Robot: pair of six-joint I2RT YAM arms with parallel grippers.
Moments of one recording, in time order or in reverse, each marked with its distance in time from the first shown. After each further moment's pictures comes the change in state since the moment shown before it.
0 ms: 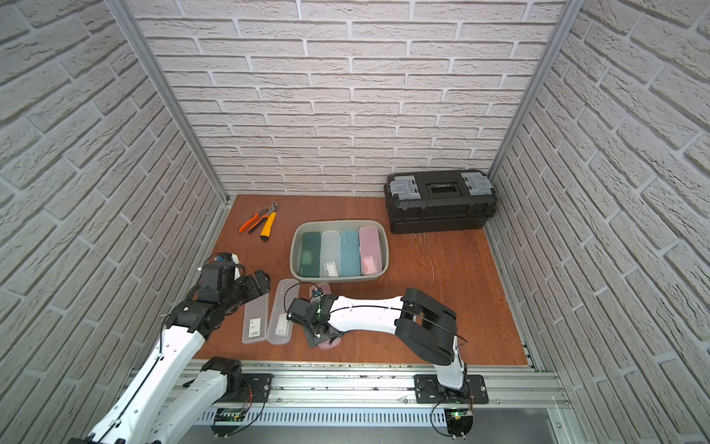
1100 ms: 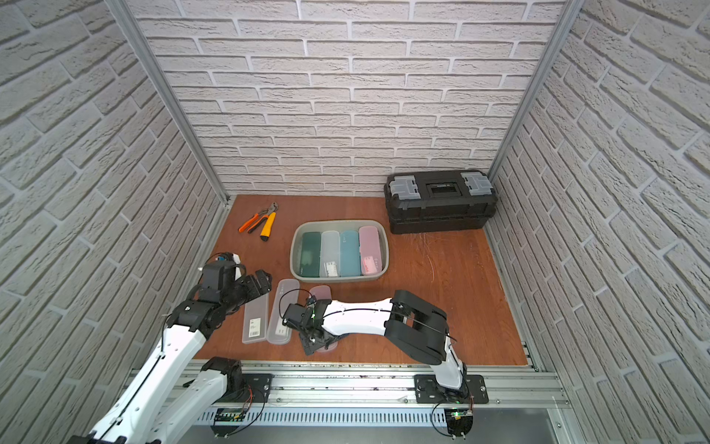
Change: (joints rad) left arm -0.001 0.002 -0.010 0.020 0.016 -0.011; right arm 0.036 0.085 0.053 0.026 -0.082 -0.023
